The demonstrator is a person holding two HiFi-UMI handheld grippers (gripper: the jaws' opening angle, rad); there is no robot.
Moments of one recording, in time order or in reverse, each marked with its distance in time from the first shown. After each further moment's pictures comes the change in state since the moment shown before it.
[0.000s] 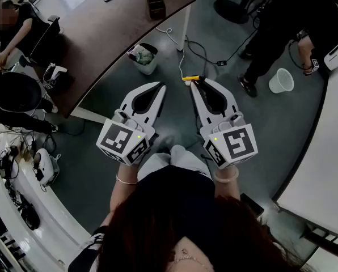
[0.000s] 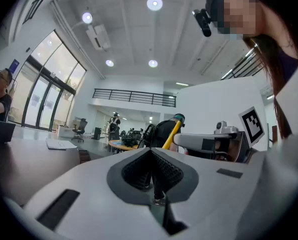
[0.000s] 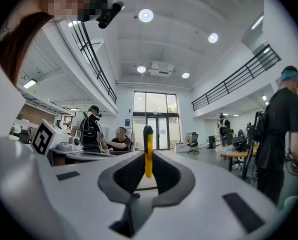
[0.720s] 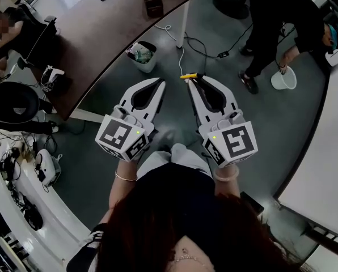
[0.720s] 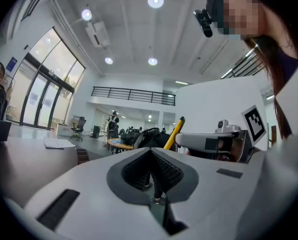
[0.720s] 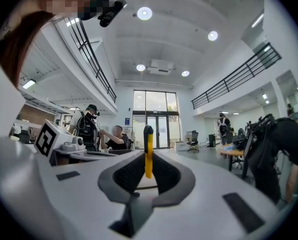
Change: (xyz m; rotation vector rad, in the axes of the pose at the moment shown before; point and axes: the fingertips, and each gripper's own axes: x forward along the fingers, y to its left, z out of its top) left arm 0.023 0.011 -0.005 0.003 0.017 -0.012; right arm 0.012 -0.014 -0.006 0.003 0.017 0.006
